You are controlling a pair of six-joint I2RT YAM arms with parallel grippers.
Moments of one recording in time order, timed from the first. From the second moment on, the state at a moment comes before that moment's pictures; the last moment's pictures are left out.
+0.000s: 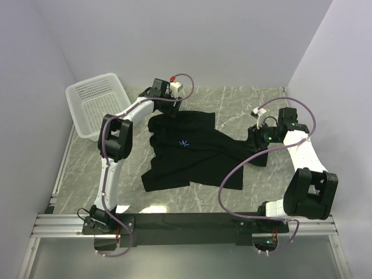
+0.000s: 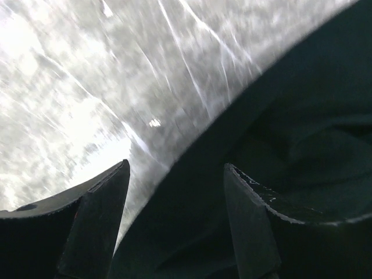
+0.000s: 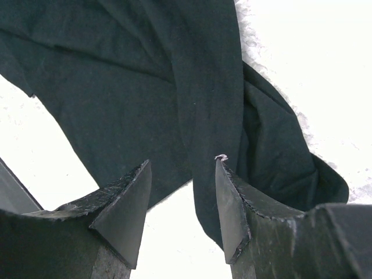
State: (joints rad) left arm -0.37 2.32 1.93 -0.40 0.19 0.13; right arm -0.19 1.39 1.02 -0.77 -0.75 -0.64
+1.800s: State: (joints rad) left arm -0.20 2.10 1.82 -0.26 0.26 -0.15; right arm -0.19 1.62 1.21 -0.69 -0.47 -0.55
